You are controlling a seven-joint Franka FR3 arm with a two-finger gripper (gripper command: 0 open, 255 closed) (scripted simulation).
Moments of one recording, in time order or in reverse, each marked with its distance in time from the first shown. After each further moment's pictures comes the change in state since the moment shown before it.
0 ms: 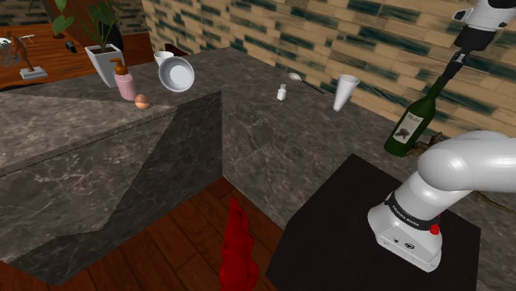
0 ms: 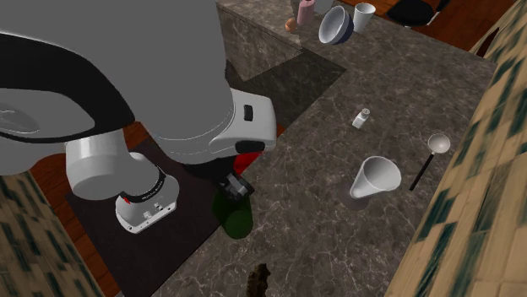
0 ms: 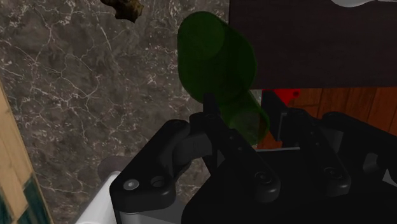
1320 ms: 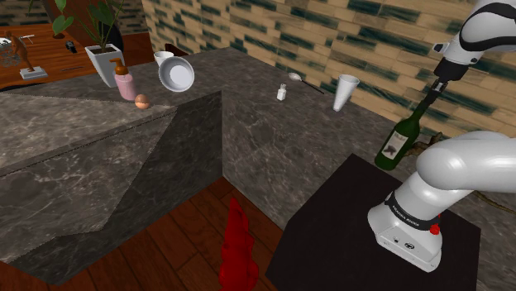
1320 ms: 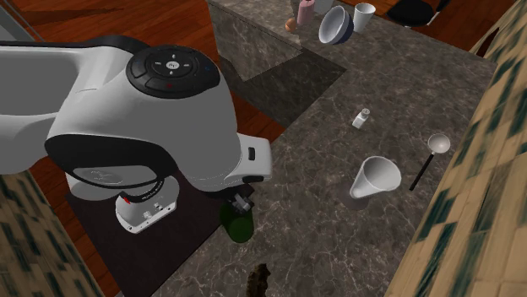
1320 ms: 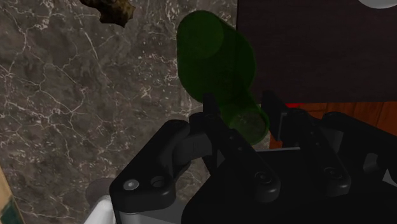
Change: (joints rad) arm -0.030 -0.010 -0.090 -0.217 -0.084 0.208 0.023
